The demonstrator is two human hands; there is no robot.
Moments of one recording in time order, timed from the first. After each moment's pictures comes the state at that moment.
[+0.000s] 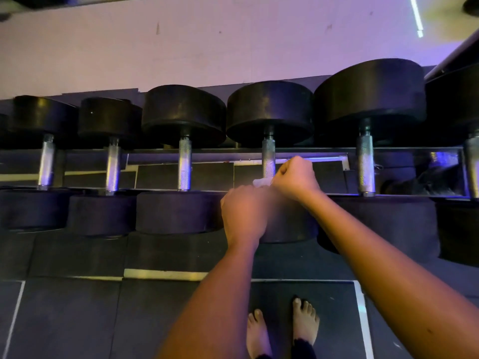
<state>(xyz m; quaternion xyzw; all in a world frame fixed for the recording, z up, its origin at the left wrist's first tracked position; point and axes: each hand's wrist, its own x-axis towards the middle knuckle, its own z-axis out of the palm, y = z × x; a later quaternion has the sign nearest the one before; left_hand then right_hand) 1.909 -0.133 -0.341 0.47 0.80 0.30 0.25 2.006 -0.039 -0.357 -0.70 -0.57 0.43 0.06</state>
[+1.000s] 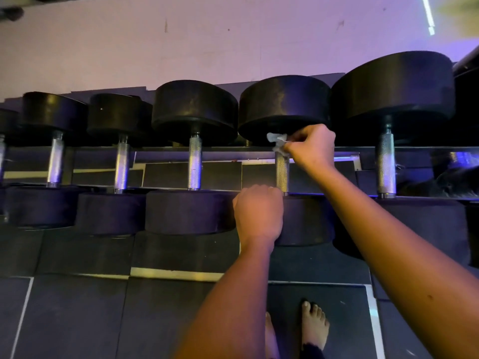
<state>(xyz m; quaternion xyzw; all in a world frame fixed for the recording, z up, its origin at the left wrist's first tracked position) 1.908 -0.134 -0.342 0.46 0.79 0.31 0.26 1.994 -0.003 -0.347 -0.72 -0.53 0.38 0.24</state>
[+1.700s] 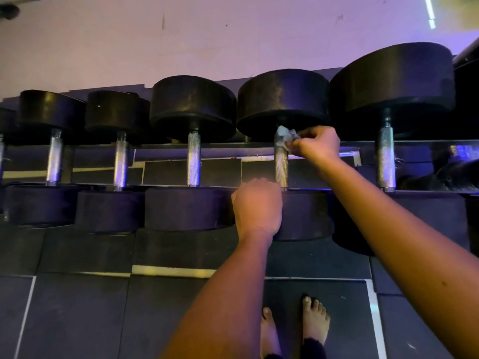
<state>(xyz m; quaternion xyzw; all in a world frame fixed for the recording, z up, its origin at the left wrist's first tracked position) 1.906 -0.133 -0.342 0.48 0.79 0.28 0.27 2.010 0.002 -0.370 -0.71 -0.44 0.48 0.27</state>
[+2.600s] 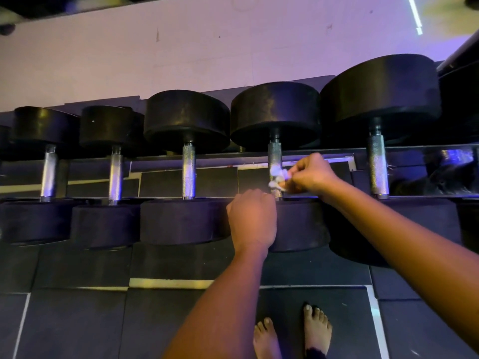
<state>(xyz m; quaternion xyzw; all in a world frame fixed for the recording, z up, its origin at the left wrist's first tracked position) 1.906 -0.132 -0.345 0.47 0.79 0.28 0.27 2.023 -0.023 -0.366 -0.70 -0.51 0.50 0.09</state>
